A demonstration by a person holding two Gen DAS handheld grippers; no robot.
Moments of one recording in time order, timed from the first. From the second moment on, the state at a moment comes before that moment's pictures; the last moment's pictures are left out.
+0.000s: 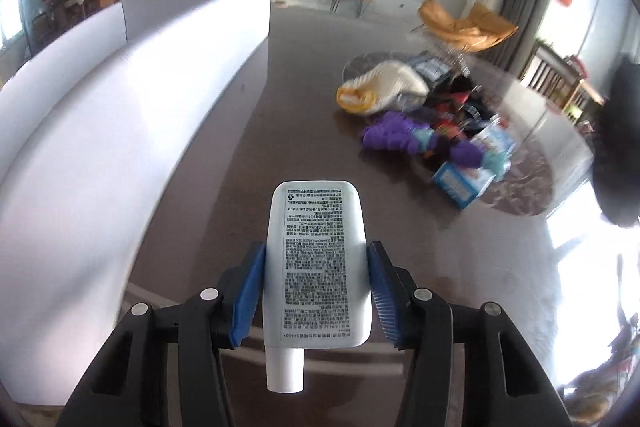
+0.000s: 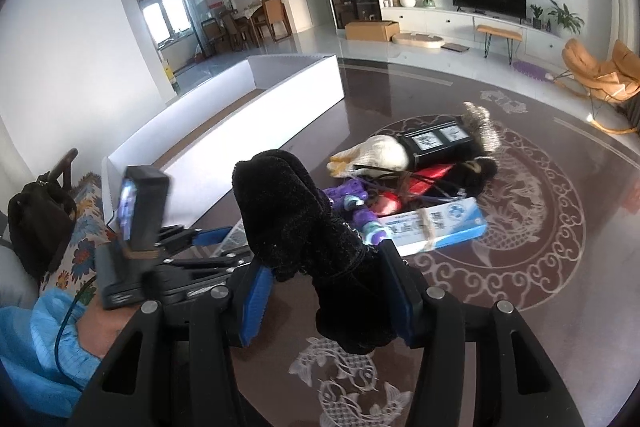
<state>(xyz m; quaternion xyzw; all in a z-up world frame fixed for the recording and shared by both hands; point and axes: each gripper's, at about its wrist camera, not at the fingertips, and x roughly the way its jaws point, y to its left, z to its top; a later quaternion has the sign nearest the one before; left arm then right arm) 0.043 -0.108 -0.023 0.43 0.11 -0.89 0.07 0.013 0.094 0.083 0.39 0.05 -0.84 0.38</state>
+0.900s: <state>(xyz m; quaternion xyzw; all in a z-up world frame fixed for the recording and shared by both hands) 0.069 -0.329 0.018 0.40 0.21 -0.87 0.22 -0.024 -0.167 0.101 0.41 0.06 -0.77 0.49</state>
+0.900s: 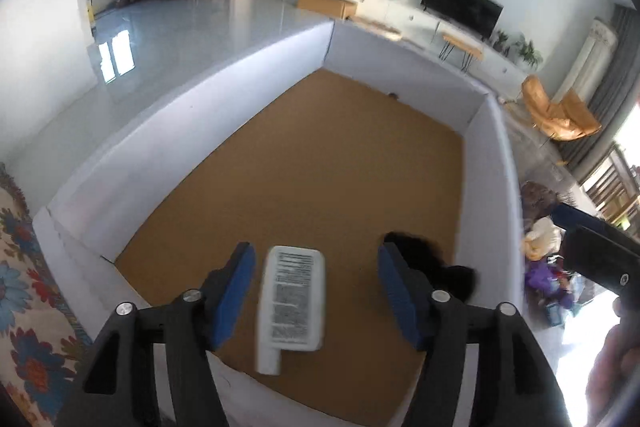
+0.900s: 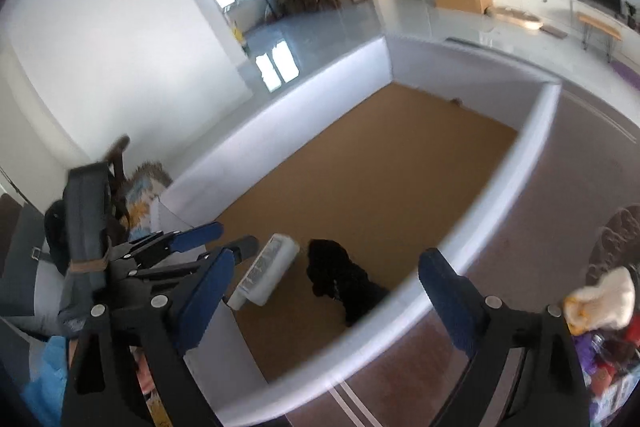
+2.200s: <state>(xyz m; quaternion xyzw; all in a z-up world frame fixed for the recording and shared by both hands) -0.179 -0.013 -0.069 0.46 -0.02 -0.89 -0.04 -0.091 0.151 -0.038 0.45 0.09 -0.87 0.16</state>
